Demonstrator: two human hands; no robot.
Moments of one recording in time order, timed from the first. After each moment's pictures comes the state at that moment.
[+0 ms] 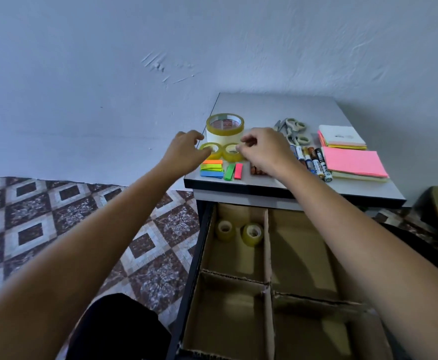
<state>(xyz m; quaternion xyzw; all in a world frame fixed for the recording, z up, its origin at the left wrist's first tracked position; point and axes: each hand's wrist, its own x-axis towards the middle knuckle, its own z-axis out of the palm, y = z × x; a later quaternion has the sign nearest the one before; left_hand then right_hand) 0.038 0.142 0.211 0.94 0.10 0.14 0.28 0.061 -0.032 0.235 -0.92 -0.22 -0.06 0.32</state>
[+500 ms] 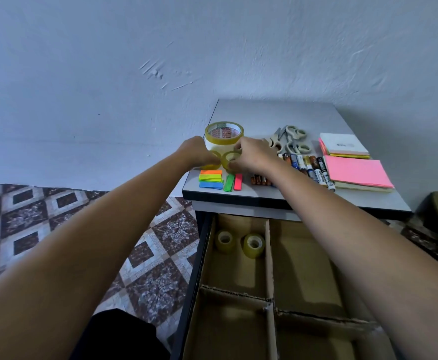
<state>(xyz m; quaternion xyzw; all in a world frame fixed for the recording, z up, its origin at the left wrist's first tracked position) 0.091 0.138 0.218 0.95 0.14 0.00 0.27 0.119 -0.005 0.216 -0.96 -0.21 0.01 0.18</state>
